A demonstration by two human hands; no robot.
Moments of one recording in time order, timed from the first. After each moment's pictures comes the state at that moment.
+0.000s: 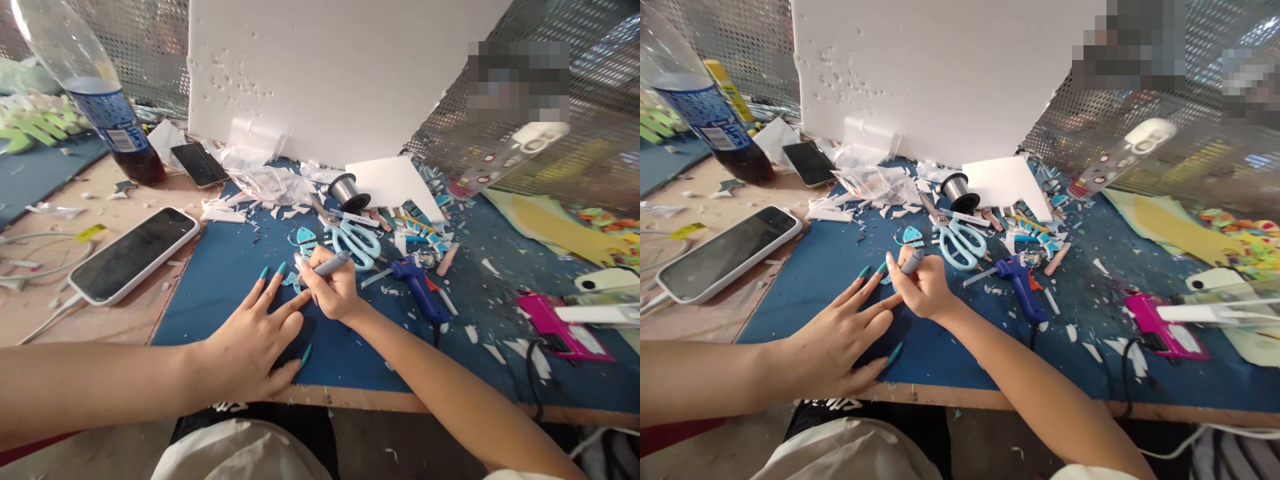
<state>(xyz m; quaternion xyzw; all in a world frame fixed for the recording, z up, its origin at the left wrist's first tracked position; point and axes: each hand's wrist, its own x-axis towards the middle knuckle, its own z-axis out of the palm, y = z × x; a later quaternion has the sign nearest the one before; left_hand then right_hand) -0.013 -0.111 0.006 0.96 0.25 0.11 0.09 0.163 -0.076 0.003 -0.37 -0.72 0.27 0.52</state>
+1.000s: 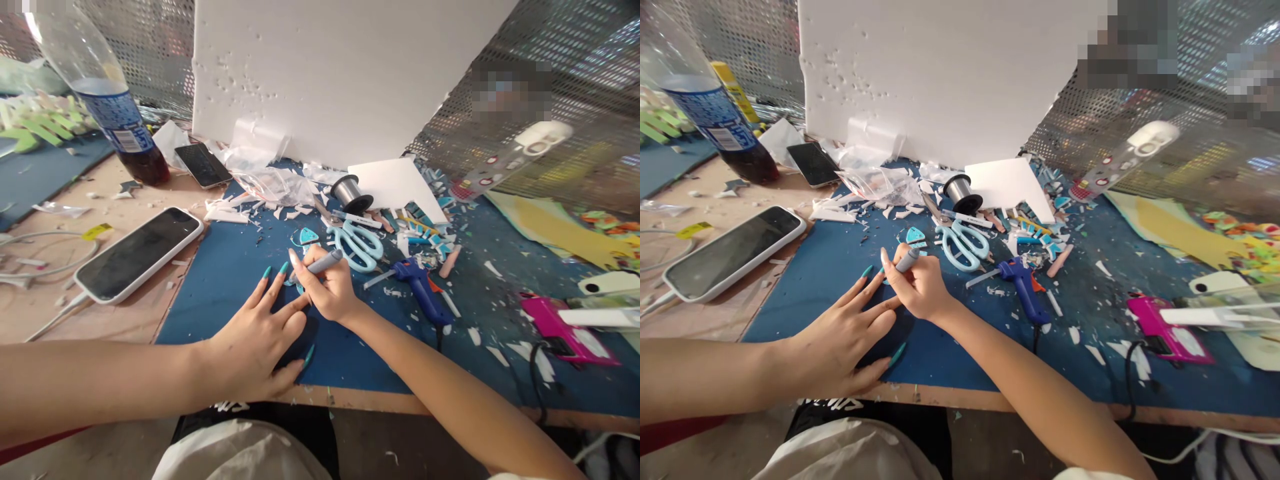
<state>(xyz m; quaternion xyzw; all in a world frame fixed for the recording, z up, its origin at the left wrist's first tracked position) -0.013 -0.110 0.007 0.96 0.25 0.10 0.11 0.155 -0.075 0.004 -0.40 -0.73 0.27 0.48</state>
